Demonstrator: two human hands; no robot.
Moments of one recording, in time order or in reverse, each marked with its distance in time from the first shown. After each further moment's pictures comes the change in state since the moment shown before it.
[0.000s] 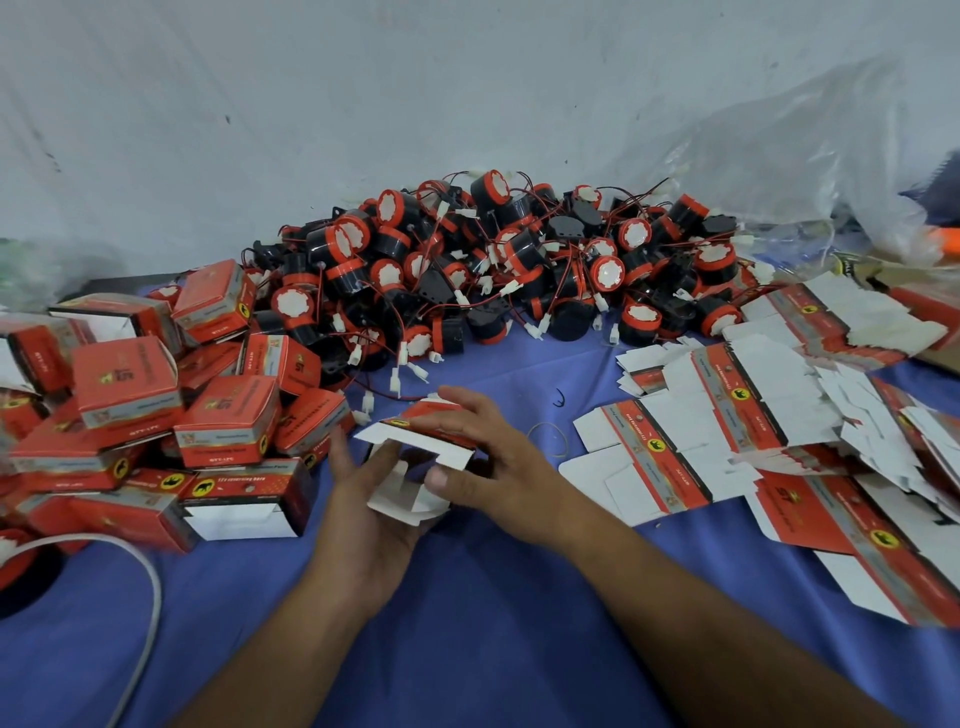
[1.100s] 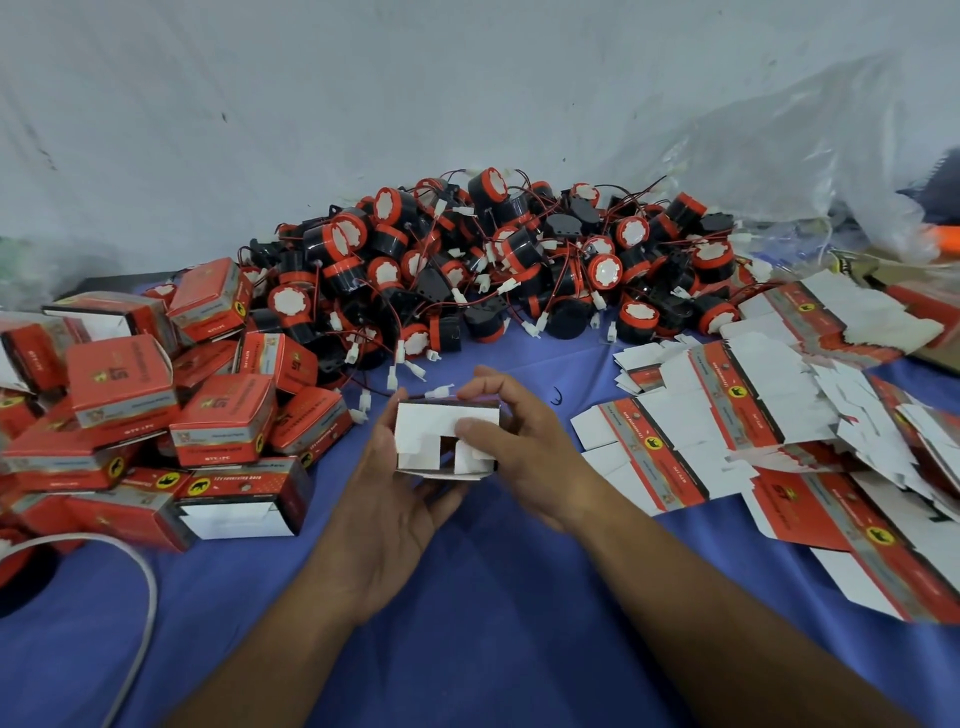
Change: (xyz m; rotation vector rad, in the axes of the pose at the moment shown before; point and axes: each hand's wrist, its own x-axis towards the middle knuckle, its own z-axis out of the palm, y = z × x) left_hand -0.006 0.004 0.014 0.041 -0.231 -0.058; right_hand 0.010 0.004 -0.010 0.410 0.222 0.202
